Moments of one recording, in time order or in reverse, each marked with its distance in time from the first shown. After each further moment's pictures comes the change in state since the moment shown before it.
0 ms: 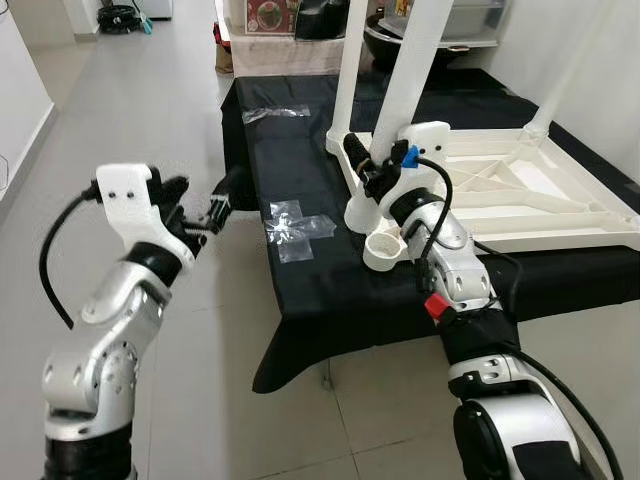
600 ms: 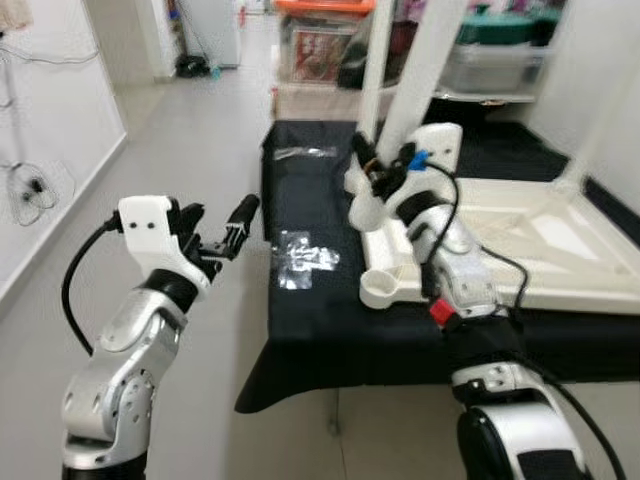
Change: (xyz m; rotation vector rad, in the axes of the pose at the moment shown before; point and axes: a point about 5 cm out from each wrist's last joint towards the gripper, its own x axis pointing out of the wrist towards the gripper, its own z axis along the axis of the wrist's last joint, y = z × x) left arm -0.007 0.000 -0.005 -0.031 -0.010 0.061; right arm 0.003 0.008 0.007 0.010 -0.032 0.024
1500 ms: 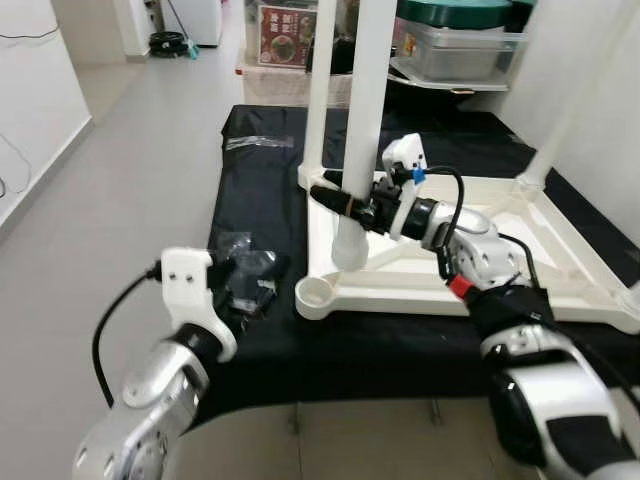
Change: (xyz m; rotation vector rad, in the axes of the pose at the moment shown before) left arm -0.048 -0.053 -0.043 -0.075 0.235 -0.246; right arm -0.009 -0.017 -0.011 0.107 0.286 0.808
